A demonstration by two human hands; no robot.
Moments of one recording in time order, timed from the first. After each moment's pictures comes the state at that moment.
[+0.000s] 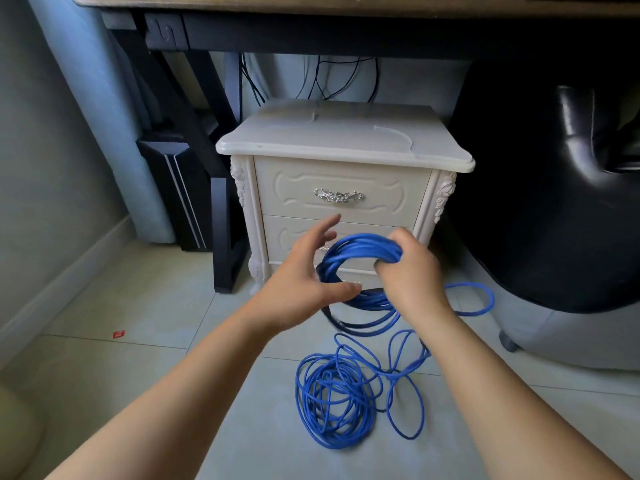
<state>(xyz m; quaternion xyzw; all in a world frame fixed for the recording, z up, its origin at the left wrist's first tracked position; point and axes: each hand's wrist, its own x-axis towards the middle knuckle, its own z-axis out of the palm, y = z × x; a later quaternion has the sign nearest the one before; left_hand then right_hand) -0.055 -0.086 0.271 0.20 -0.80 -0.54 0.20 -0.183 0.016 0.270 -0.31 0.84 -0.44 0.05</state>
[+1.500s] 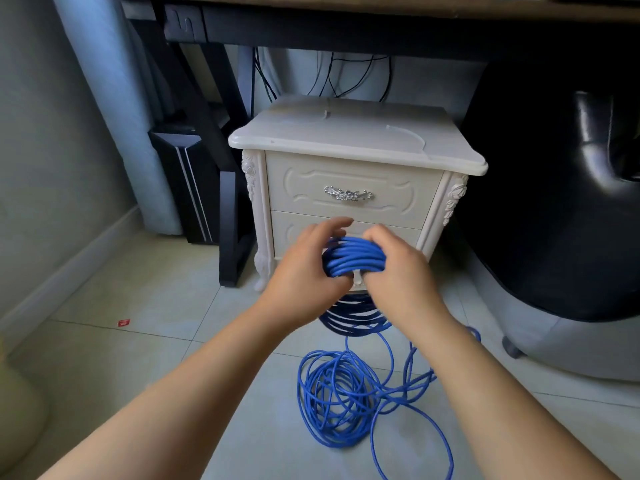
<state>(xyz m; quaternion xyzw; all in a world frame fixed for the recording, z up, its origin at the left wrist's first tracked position) -0.054 -0.082 0.274 0.22 -0.84 -0.42 0.28 -0.161 0.014 0.278 -0.45 0.81 -0.38 0.03</state>
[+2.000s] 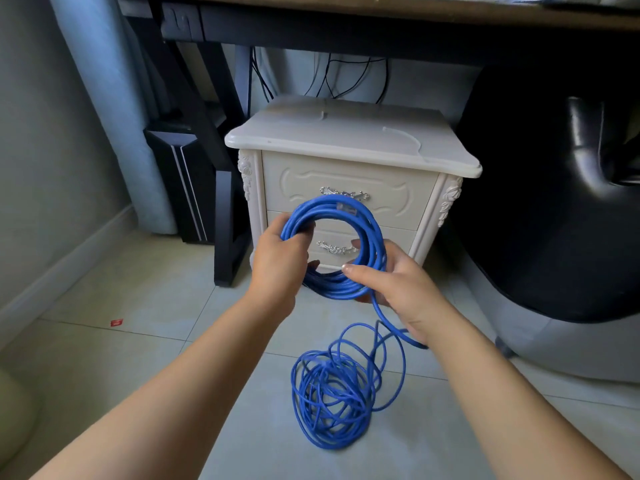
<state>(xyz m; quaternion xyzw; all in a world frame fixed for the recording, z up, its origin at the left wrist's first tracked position) -0.066 -0.092 0.282 0.38 -0.56 -0.64 0.37 -0.165 0.024 0.277 -0.31 0.68 -0.57 0.34</state>
